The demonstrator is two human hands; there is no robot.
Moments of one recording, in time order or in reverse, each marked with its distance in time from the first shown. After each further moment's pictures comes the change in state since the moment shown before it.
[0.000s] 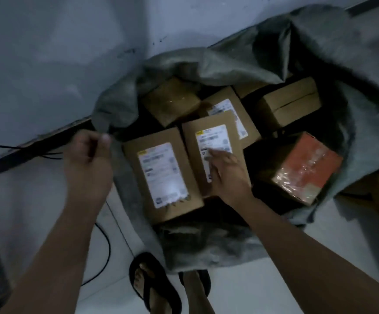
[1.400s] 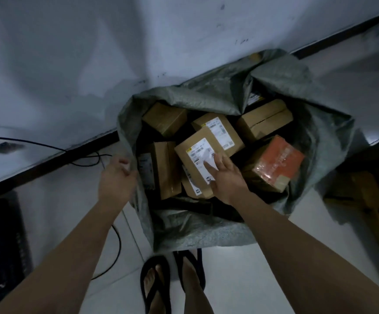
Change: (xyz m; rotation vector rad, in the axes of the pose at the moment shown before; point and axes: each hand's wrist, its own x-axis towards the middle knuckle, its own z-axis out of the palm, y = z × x) left_hand -0.078 0.044 -0.015 0.537 -0.187 -0.087; right_hand -0.042 -0.025 -0.073 -0.405 -0.559 0.101
